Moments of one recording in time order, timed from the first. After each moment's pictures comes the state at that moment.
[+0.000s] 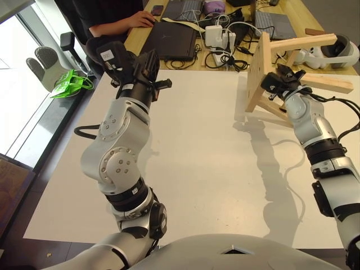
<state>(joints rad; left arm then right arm) -0.46 0.00 0.25 -0.65 -0.51 0.99 0.23 -0.71 -0.45 0.21 0.57 -0.57 0.03 0.15</state>
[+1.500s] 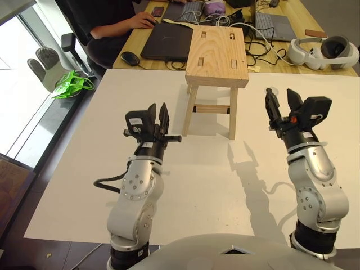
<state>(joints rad) 0.23 0.09 -0.25 -0.77 -0.08 0.45 0.20 0.07 -0.09 -0.03 -0.71 0.22 0.57 0.05</state>
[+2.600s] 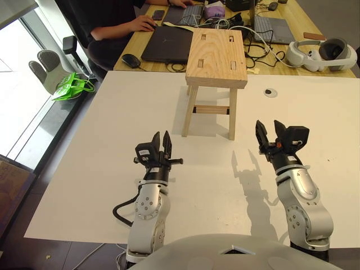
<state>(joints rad) 0.40 -0.04 -0.21 -0.51 -0.08 0.13 0.10 0.23 -0.05 0.02 -0.65 0.22 0.49 0.06</state>
